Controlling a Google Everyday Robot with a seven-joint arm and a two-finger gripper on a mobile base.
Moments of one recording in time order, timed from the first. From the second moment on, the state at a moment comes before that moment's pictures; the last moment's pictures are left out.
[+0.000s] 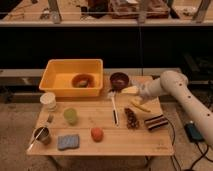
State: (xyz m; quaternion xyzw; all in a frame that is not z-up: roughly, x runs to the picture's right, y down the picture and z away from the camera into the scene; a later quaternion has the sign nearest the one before) arm 0.159 0.045 0.799 0.04 -0.33 -0.54 0.78
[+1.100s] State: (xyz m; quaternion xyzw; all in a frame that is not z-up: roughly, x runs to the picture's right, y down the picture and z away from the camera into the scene) arm 0.064 0.038 0.909 0.01 -0.31 -0.71 0.64
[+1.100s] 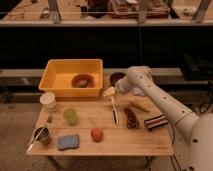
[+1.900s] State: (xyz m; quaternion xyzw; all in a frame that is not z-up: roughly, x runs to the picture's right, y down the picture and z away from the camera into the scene) arm 0.053 0.085 0.937 -0.04 -0.33 -0.71 0.63
